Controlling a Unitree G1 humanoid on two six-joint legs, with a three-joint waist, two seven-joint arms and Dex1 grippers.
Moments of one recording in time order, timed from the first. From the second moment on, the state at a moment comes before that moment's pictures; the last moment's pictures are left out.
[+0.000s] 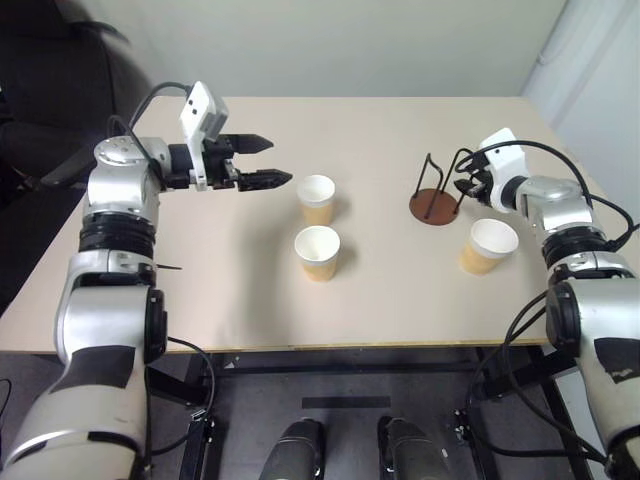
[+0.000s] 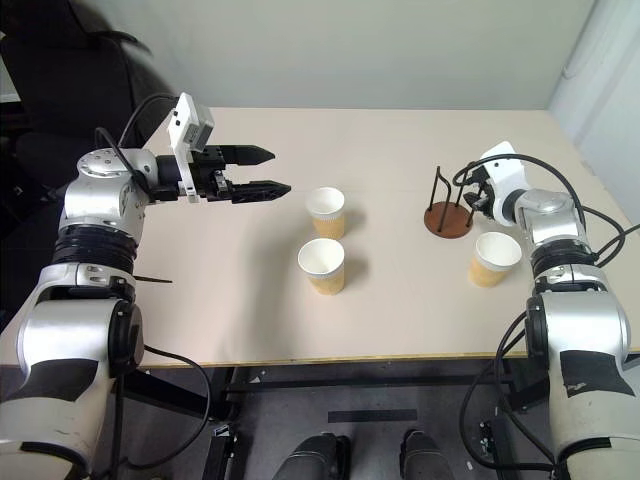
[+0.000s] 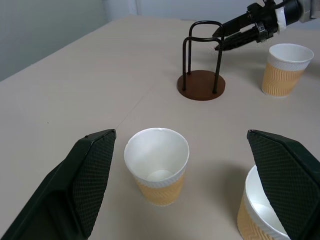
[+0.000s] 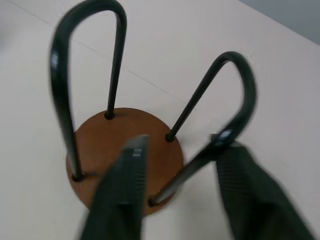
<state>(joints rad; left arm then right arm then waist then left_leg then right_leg) -1.20 0.65 0.03 0.89 -0.18 0.20 -1.32 -1.25 -0.57 0.02 1.25 -0.12 0.05 0.64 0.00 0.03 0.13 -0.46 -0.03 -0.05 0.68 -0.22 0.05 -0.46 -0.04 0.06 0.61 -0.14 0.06</state>
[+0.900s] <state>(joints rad) -1.23 0.65 0.02 0.95 -0.16 0.18 -1.33 -1.06 -0.62 0.06 0.73 0.00 0.43 1.19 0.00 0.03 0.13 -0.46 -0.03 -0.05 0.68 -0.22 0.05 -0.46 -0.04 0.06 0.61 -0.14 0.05</state>
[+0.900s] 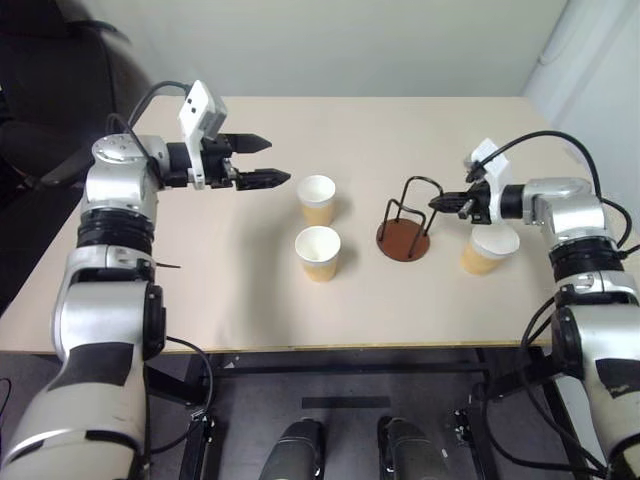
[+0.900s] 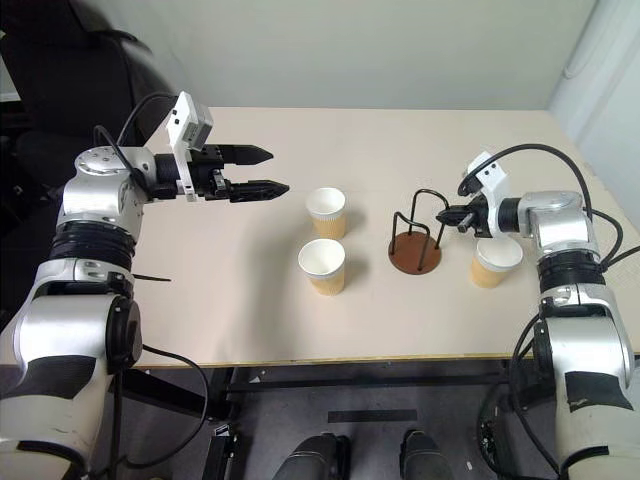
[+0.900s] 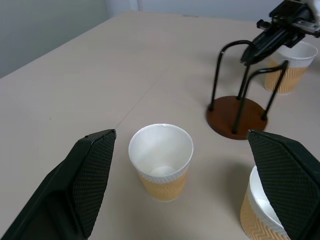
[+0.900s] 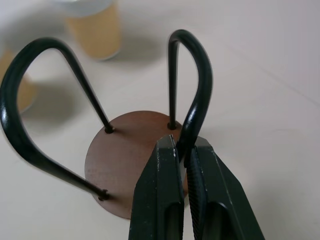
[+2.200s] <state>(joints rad) -1.24 0.66 0.02 0.95 -0.15 0.18 -1.35 -1.14 -0.53 0.15 0.82 0.00 0.36 1.18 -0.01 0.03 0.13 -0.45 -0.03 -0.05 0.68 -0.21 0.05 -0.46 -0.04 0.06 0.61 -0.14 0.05</state>
